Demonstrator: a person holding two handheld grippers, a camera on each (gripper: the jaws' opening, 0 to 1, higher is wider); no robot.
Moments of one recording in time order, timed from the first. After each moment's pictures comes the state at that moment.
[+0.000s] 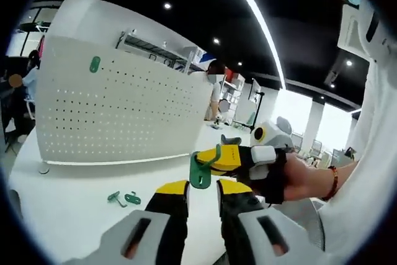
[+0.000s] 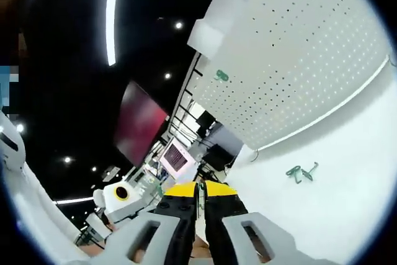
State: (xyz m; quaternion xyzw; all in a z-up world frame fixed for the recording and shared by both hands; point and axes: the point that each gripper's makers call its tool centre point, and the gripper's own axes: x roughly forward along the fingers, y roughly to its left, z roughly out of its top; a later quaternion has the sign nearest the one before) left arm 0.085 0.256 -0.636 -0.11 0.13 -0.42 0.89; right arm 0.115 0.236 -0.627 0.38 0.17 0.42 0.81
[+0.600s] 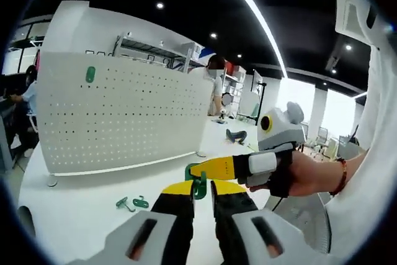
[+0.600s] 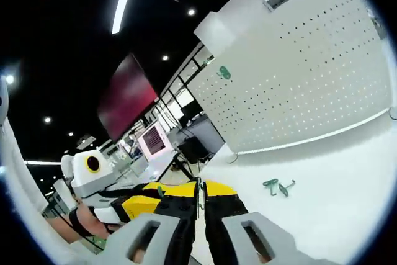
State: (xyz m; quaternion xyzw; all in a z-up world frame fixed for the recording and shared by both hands) left arm 0.092 0.251 -0.633 -0.06 0.13 -0.41 0.90; right arm 0.118 0.239 -0.637 0.23 0.16 0.40 0.87
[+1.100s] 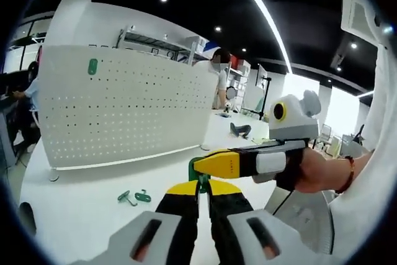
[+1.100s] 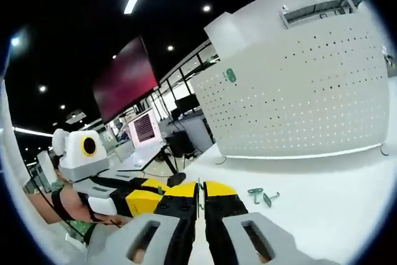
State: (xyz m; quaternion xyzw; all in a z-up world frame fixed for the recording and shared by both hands) left arm 0.096 0.250 -0.643 -0.06 0.16 -0.40 0.90; right arm 0.120 0.239 -0.639 0.13 0.15 0.38 0.90
